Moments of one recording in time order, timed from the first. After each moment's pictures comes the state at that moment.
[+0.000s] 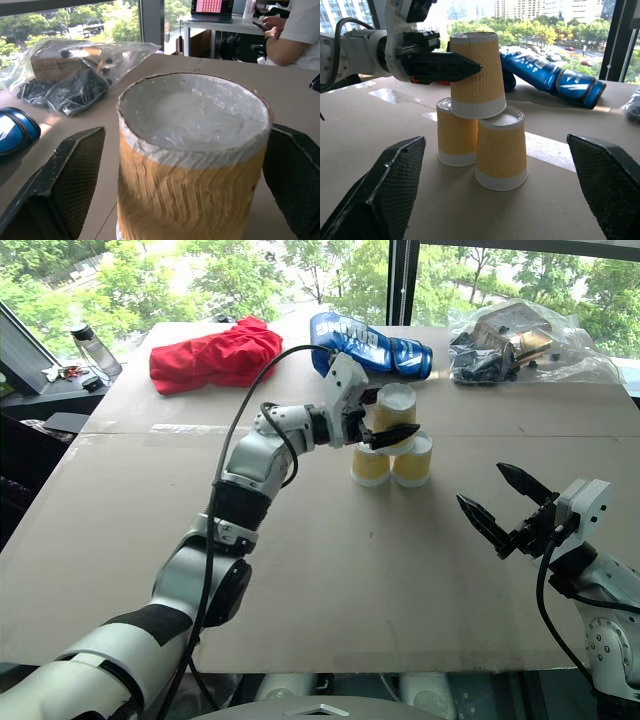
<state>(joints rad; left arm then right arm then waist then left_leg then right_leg) -0.98 0.15 -0.13 0.52 -0.20 0.21 -0.91 0.14 -0.51 -0.36 -0.38 0.68 0.19 0.80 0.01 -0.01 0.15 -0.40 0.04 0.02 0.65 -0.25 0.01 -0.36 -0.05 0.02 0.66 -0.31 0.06</state>
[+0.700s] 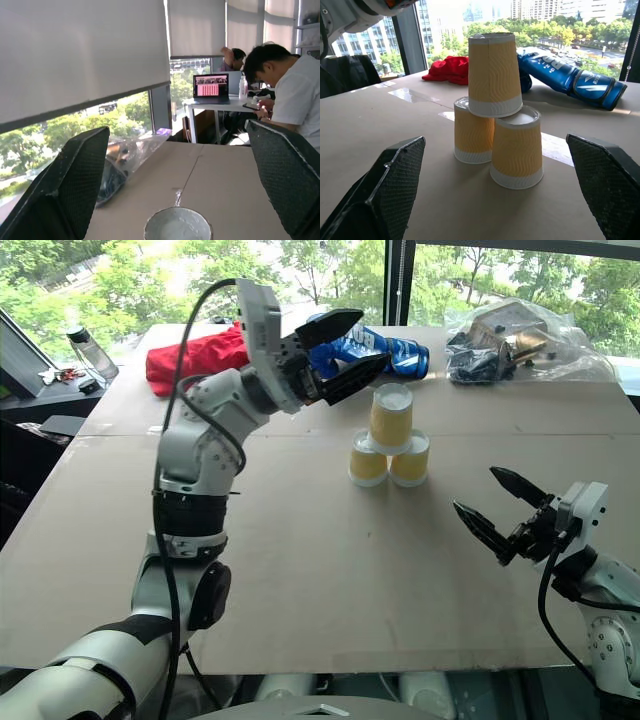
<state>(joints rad) -0.80 0.35 0.05 -0.06 -0.47 0.42 -0.90 0.15 -0.54 -0.35 -0.33 0.69 0.18 0.92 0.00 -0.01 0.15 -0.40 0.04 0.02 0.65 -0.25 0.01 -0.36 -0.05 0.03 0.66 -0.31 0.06</state>
